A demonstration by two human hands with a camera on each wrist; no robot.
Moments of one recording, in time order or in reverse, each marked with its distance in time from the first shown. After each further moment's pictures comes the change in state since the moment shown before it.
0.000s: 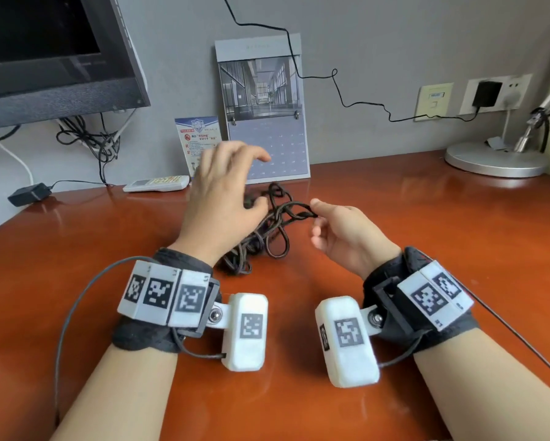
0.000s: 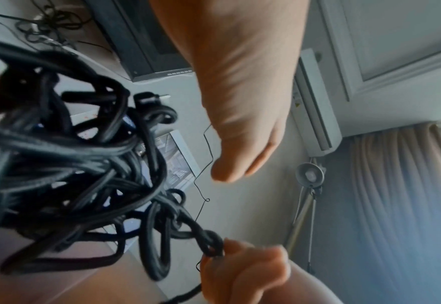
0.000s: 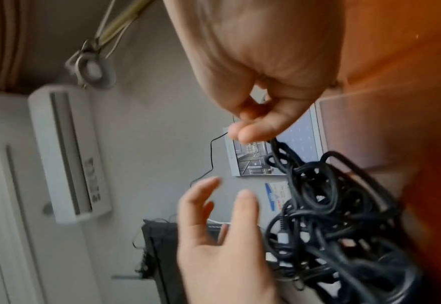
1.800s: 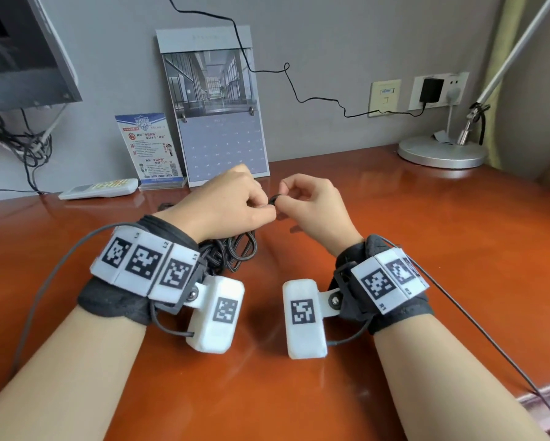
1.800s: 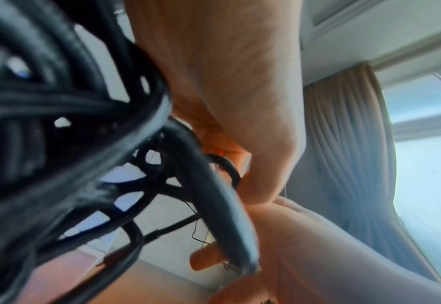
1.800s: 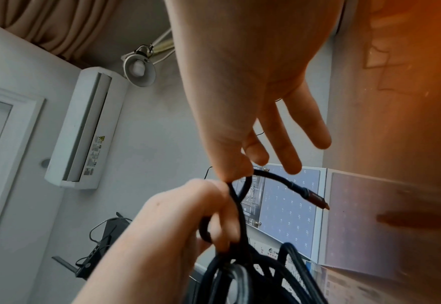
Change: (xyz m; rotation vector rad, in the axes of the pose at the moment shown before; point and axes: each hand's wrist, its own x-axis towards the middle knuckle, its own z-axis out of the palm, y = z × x) left_hand 0.038 0.020 0.039 -0.153 -0.593 0.104; right_hand 0.013 -0.011 -0.027 -0.714 0.098 -0.587
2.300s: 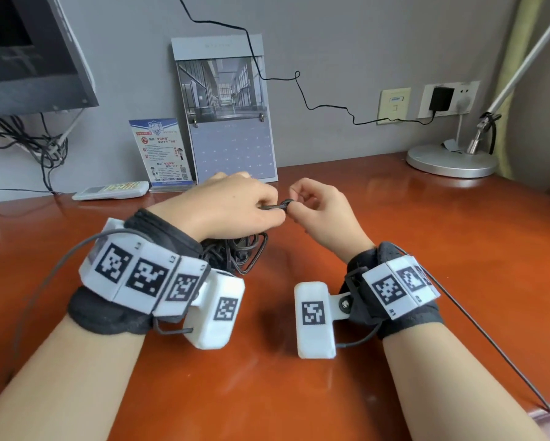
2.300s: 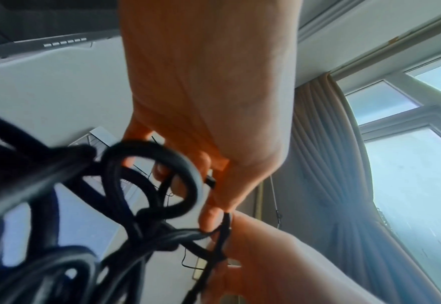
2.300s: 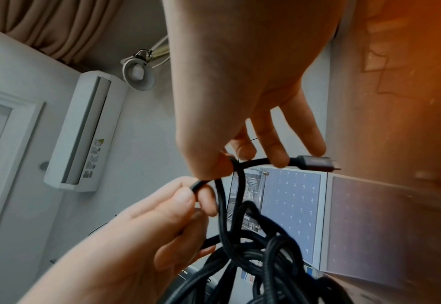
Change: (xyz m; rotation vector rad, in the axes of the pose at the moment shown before) left_hand -0.007 0.016 -0.022 0.201 -0.173 -0.173; right_hand 0.008 0.009 -0.003 -0.100 -0.019 -0.133
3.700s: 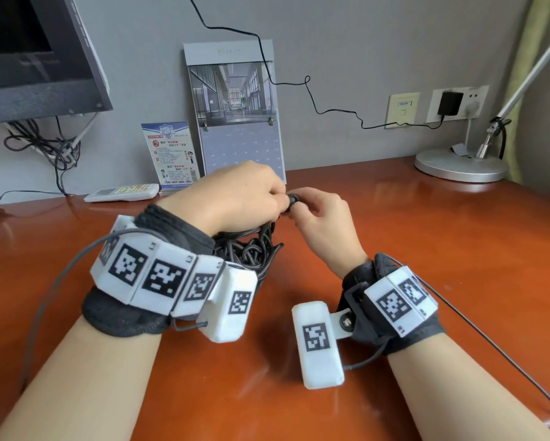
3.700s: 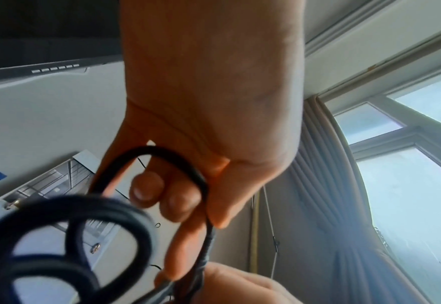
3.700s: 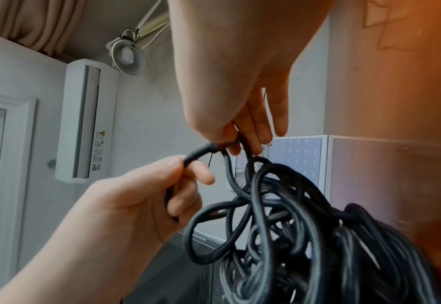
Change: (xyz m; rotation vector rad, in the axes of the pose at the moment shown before) left_hand -0.007 0.010 -0.020 -0.079 0.047 -0.055; right_hand -0.009 -0.016 0.019 0.016 0.109 -0.046
